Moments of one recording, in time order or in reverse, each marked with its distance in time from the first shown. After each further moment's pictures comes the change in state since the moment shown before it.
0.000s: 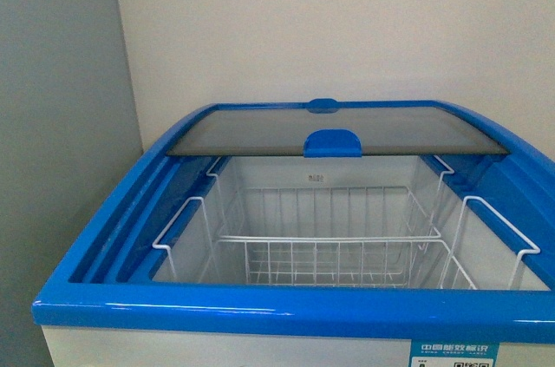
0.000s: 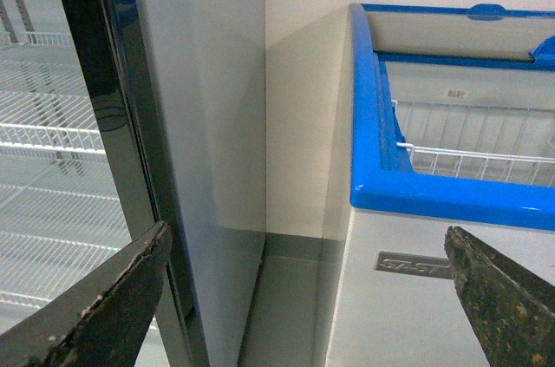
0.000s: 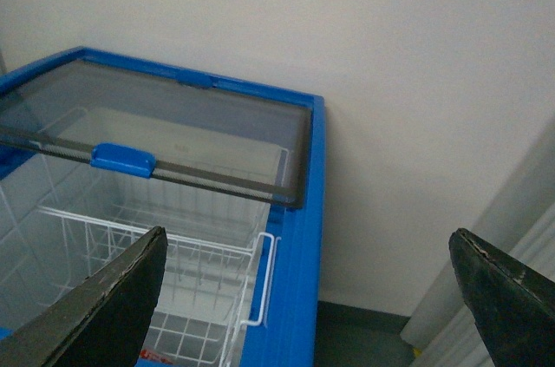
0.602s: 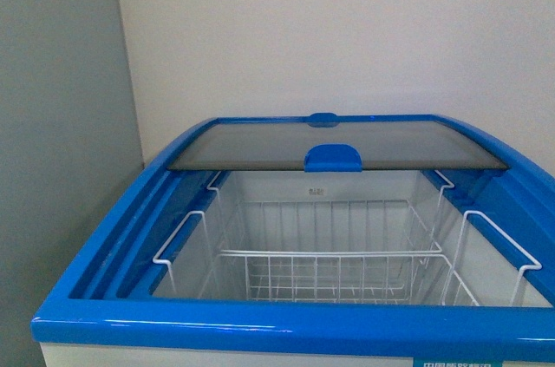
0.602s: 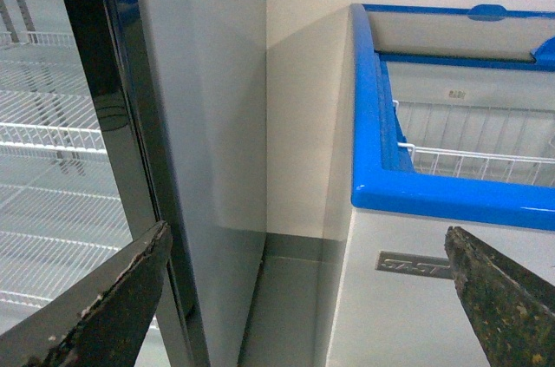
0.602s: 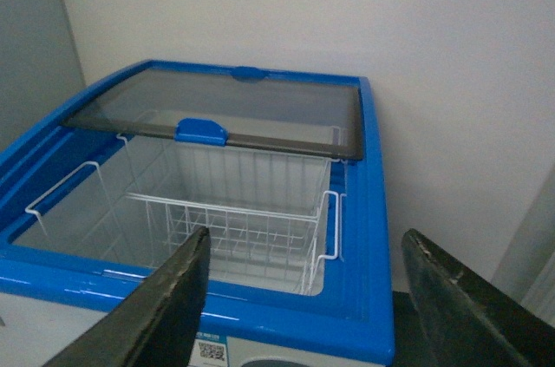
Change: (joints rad) left arm 0.000 0.000 0.000 0.000 0.000 0.000; right arm 0.260 -0.406 -0.294 -0.112 0.188 0.154
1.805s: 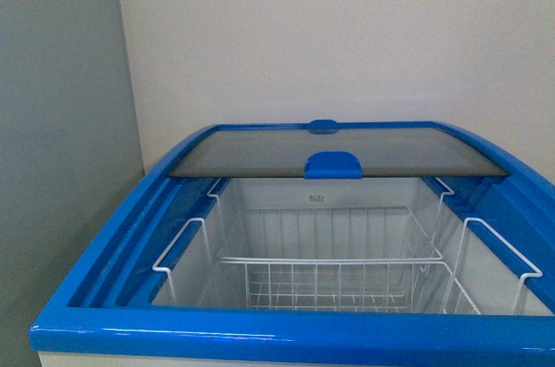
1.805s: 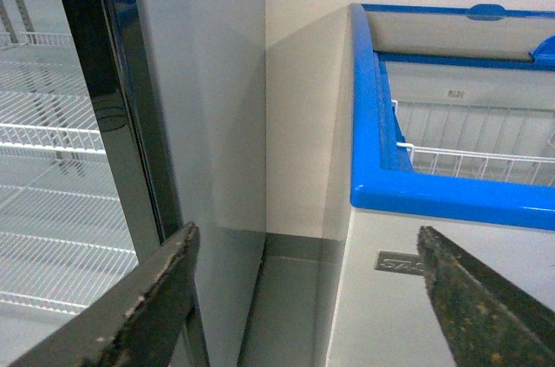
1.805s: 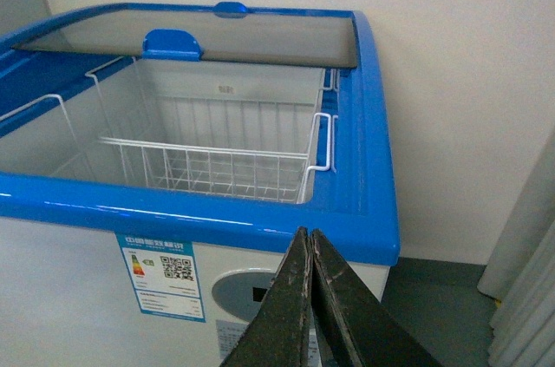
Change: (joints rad) left arm 0.000 0.000 0.000 0.000 0.000 0.000; right arm -0.222 -0.286 -0.446 0.148 -0.209 0.008
